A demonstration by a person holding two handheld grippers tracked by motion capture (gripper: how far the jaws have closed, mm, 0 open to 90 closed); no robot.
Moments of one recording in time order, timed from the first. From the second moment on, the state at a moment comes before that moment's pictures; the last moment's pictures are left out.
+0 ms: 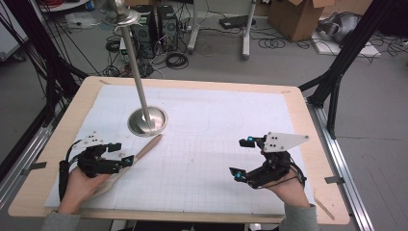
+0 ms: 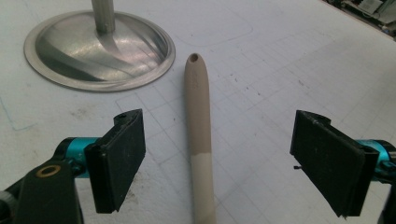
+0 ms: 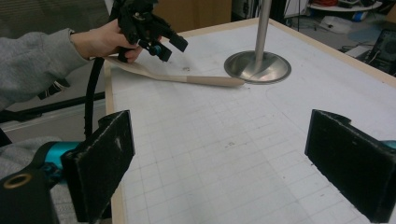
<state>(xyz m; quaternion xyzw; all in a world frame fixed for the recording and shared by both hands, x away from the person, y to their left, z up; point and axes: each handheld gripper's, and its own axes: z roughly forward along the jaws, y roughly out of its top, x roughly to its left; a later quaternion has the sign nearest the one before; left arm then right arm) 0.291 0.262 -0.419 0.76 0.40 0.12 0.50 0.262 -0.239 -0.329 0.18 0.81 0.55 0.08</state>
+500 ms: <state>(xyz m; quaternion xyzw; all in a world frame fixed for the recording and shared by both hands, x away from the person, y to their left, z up) 0.289 0.267 -0.433 0.77 0.40 0.10 0.49 0.262 -0.238 -0.330 0.18 0.81 0.54 0.08</state>
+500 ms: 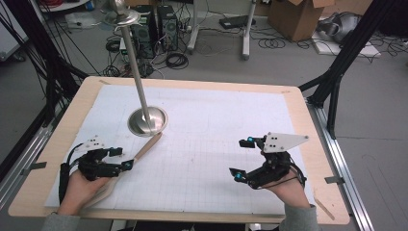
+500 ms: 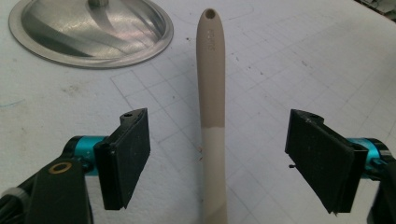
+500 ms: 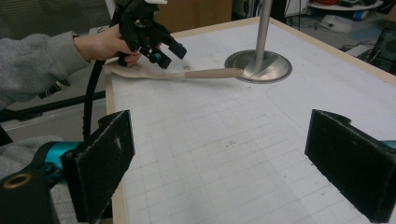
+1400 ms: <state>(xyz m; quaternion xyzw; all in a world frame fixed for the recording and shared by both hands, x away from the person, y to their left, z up) 0.287 0.260 -0.445 0.81 0.36 0.12 0.44 0.261 -0.237 -0.330 0.18 0.82 0.54 0.08</state>
